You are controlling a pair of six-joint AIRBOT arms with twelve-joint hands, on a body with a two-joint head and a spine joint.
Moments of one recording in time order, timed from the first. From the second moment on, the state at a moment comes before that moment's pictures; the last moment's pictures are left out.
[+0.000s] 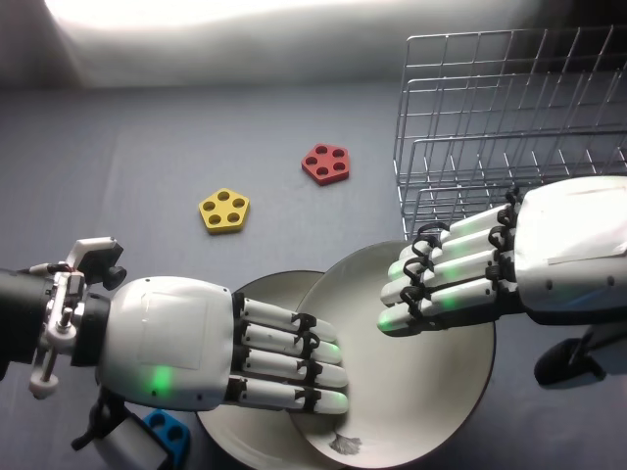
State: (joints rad) left arm 0.71 -0.80 1.36 1.30 -0.94 0.39; right arm -0.27 -0.88 1.02 -1.30 0.64 0.13
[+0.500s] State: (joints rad) left arm 0.71 -0.82 1.39 1.29 -0.95 0.38; right arm -0.29 -0.93 1.02 -1.30 0.61 0.10
